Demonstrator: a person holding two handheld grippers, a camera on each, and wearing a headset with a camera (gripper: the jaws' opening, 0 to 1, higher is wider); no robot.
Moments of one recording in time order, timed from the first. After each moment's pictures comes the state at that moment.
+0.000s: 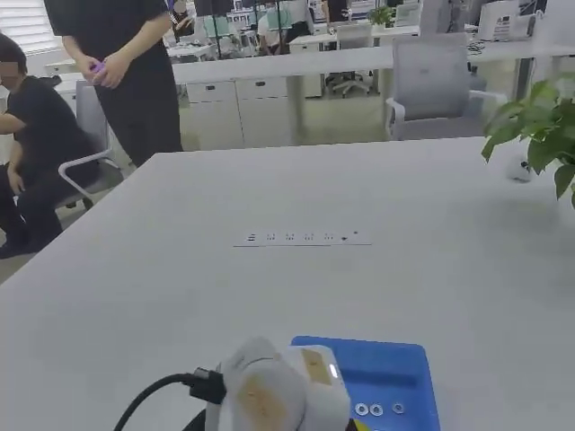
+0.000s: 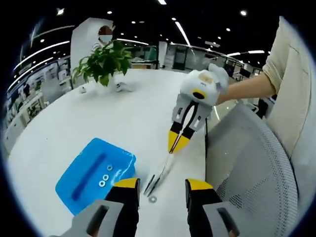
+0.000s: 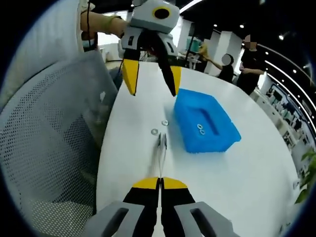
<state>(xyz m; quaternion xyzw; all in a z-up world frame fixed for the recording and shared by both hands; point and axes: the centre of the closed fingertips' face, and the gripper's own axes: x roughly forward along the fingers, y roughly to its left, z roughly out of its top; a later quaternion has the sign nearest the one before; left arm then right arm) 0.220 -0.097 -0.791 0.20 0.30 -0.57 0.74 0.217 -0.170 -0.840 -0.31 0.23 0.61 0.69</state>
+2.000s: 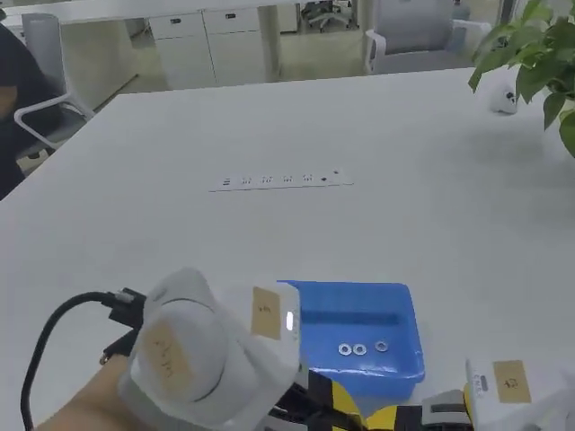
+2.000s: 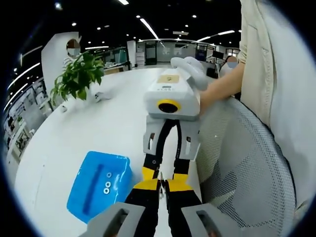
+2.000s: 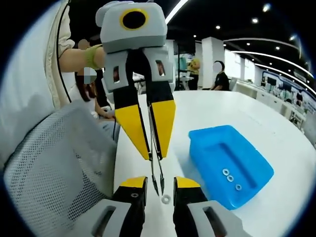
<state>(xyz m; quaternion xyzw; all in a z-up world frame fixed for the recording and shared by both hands) 0.212 -0.074 -0.780 0.25 0.26 -0.64 0.68 0.213 -0.047 -0.831 -0.16 0.23 0.64 0.72</state>
